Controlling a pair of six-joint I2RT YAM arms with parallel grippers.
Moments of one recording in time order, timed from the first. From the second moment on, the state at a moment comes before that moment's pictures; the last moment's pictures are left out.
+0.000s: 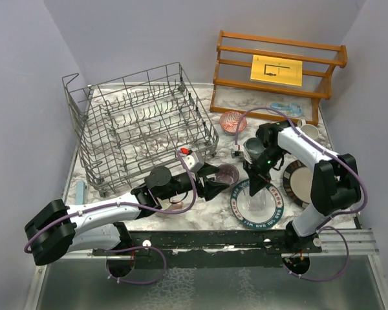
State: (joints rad) left arm -1.02 1.11 0.49 0.69 0.22 -0.28; right arm 0.30 1.67 1.17 -1.43 -0.76 -1.01
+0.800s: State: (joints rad) left arm -0.98 1.01 0.58 0.77 0.03 -0.49; right arm 0.08 1.41 1.56 -1.32 -1.19 -0.77
